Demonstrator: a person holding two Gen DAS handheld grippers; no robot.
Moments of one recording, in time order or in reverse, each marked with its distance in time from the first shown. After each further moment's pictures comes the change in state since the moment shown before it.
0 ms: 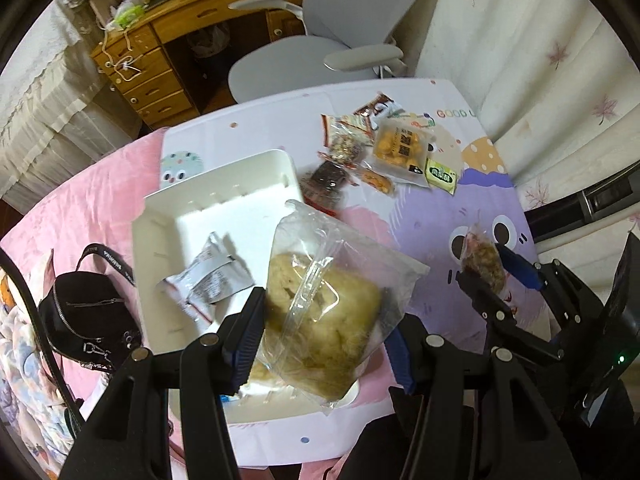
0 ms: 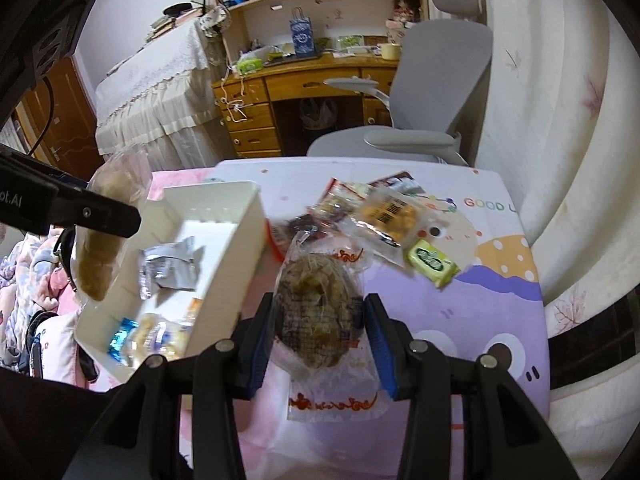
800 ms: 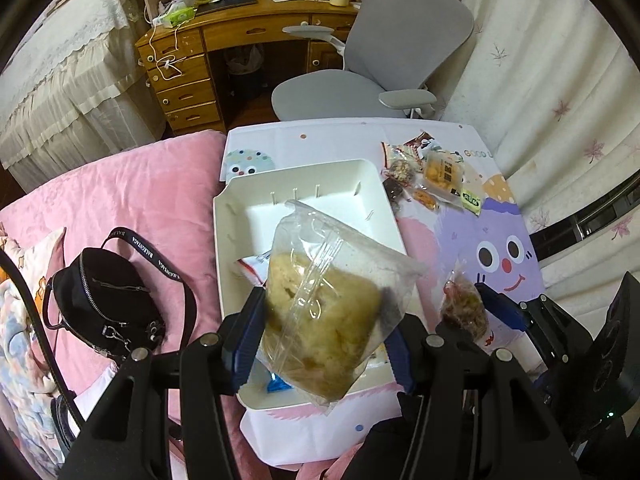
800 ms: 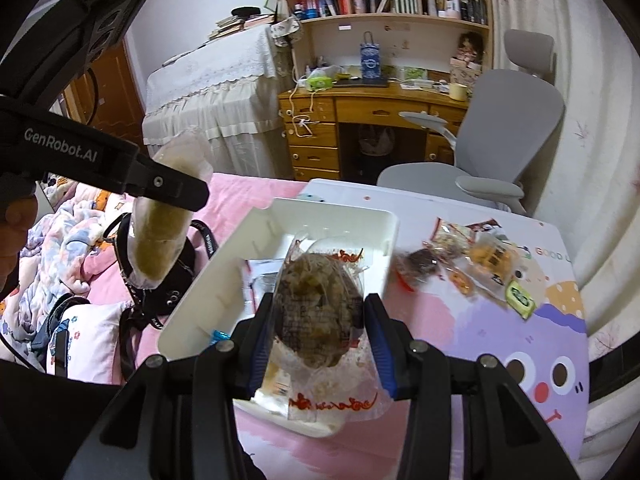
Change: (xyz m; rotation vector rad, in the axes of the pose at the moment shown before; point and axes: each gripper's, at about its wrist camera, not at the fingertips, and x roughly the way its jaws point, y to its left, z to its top) left arm -0.049 0.131 -0.070 -0.092 -0.134 -0.047; right arm -0.022 0.158 0.003 -0.129 -0.070 0.093
